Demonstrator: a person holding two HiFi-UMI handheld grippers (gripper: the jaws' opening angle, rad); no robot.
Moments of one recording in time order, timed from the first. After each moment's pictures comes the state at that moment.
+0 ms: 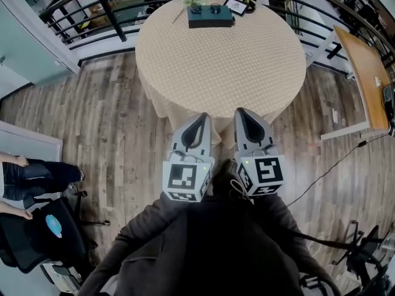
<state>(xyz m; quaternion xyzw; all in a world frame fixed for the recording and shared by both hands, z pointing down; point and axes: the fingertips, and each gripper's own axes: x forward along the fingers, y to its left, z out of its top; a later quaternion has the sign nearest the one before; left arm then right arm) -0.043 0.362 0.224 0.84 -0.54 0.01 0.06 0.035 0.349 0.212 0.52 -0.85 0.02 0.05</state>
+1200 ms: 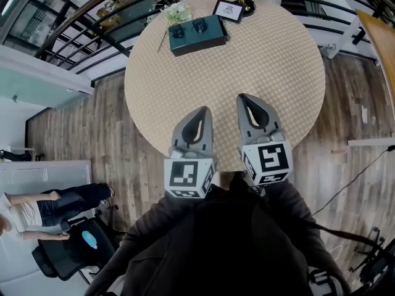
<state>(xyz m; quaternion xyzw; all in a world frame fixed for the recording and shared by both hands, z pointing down) 0.050 0.092 0.231 0.83 -0.55 0.09 0.04 0.130 0.067 0.229 0.50 -0.86 0.05 0.02</state>
